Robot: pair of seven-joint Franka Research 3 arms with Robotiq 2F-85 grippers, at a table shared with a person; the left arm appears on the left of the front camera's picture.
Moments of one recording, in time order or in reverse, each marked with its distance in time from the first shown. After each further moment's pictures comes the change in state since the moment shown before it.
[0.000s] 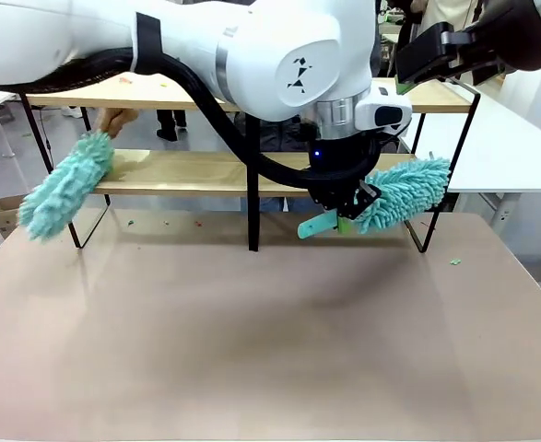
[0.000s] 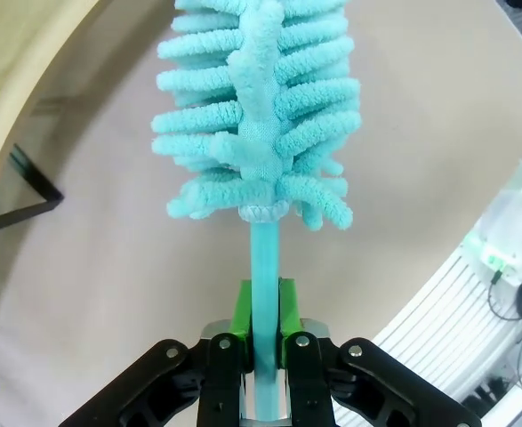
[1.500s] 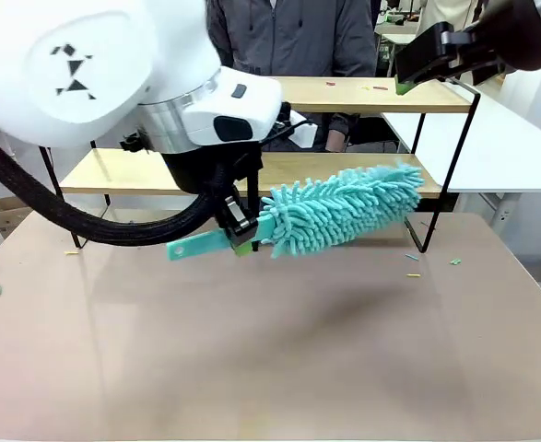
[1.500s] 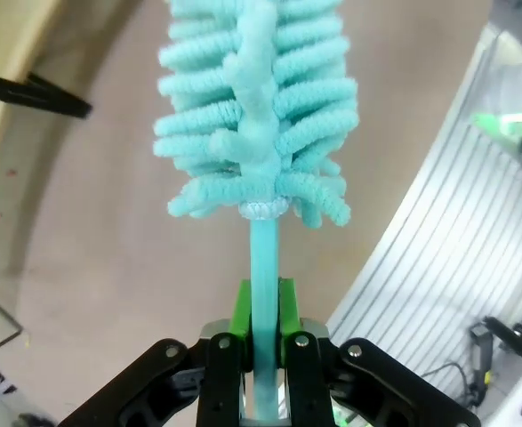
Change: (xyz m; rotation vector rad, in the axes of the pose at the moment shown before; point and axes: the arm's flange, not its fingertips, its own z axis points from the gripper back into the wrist) left arm -0.180 0.010 0.078 0.035 -0.074 -0.229; right arm 0.000 0.000 0.000 0.000 0.000 0.000
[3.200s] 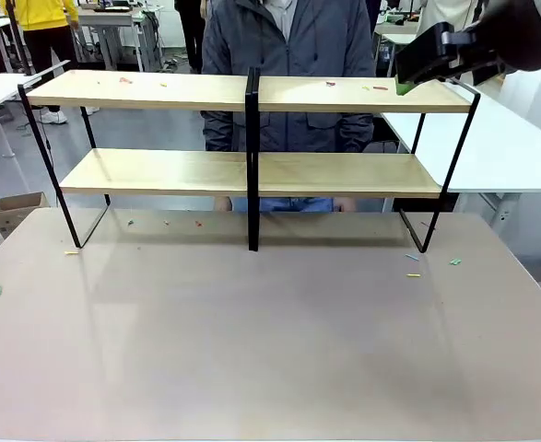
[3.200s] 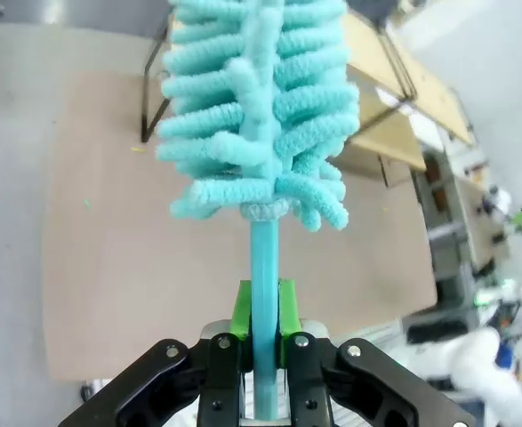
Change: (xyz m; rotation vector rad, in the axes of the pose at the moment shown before) left arm -0.445 0.145 0.240 -0.025 -0.707 1.121; right arm 0.000 0.000 0.000 0.000 0.000 -0.001
